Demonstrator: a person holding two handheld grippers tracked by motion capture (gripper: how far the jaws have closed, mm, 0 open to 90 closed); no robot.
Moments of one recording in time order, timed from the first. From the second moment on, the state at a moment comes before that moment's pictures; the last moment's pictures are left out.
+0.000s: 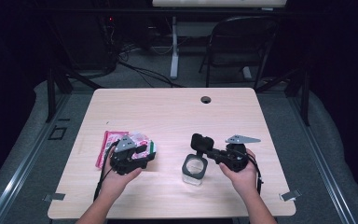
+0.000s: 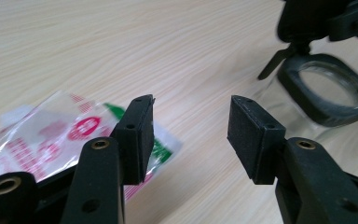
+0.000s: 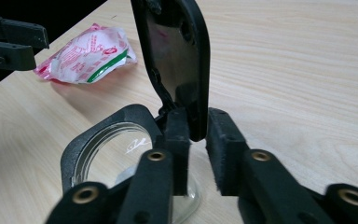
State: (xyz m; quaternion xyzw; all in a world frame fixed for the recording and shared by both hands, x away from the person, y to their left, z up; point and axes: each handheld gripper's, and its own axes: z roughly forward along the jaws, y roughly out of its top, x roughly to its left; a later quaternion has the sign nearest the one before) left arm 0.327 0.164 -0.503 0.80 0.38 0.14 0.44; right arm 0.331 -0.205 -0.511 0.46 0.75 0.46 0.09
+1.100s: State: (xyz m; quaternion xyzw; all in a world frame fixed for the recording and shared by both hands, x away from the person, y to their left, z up) left arm 0.336 0.144 -0.551 0.85 0.35 0.21 0.32; right arm 0.324 -0.212 -0.510 0.47 0.74 0.46 0.10
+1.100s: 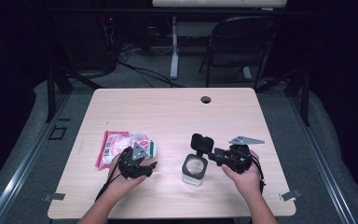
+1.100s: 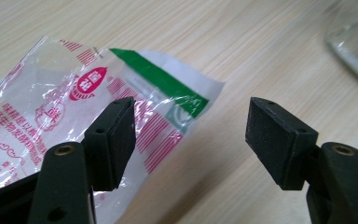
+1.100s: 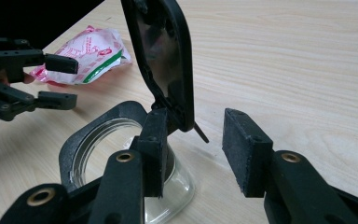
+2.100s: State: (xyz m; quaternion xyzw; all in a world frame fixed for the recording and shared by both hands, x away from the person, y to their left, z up) left arm 0.354 0.170 -0.560 0.83 0.38 0.22 0.35; right arm 0.315 -0.224 -0.510 0.48 0.73 0.47 0.11
